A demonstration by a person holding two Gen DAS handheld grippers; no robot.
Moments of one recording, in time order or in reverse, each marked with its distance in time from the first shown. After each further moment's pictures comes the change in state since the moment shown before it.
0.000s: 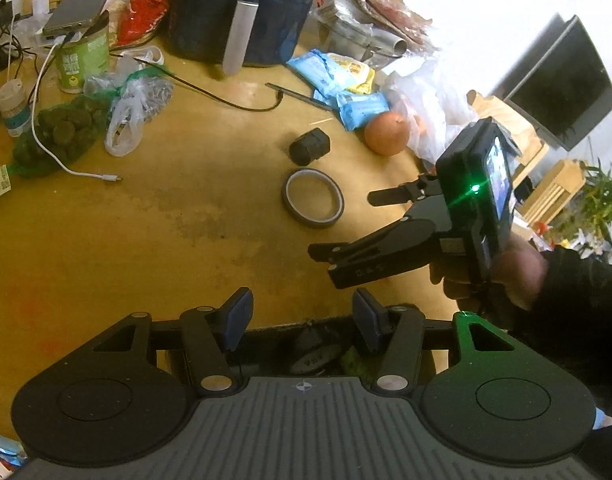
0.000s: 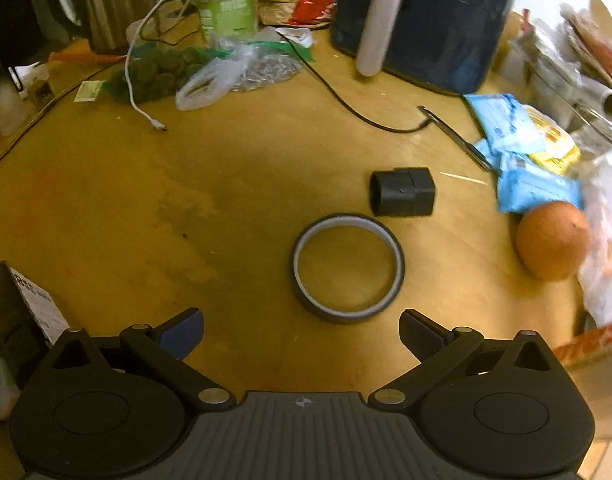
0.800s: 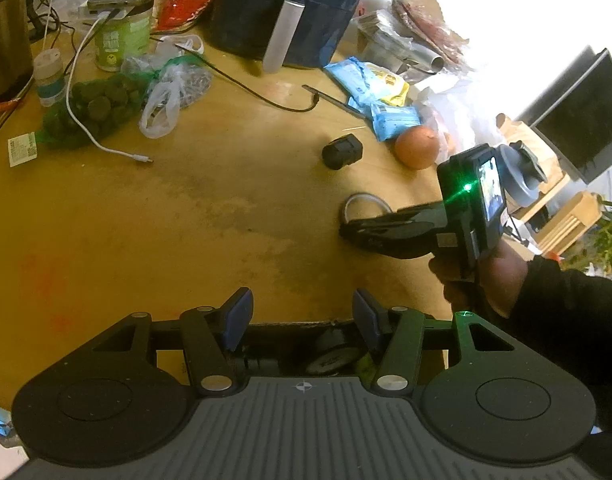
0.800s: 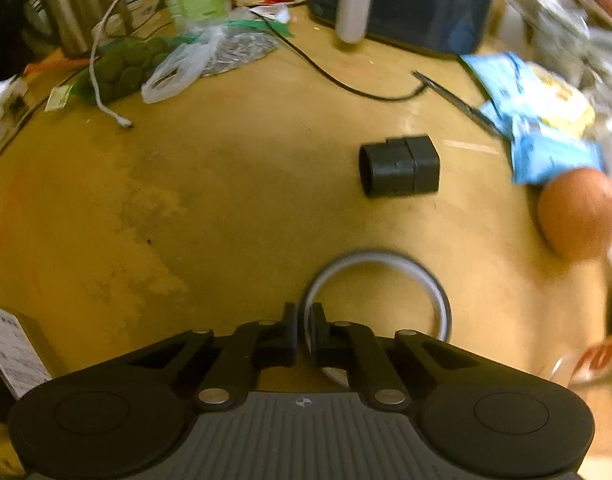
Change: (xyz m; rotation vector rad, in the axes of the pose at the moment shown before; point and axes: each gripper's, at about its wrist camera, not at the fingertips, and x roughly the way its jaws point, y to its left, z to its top) left arm -0.002 0.015 -0.003 -0.091 -0.016 0.030; right arm 0.038 -0.022 -0.001 0.182 0.055 0.004
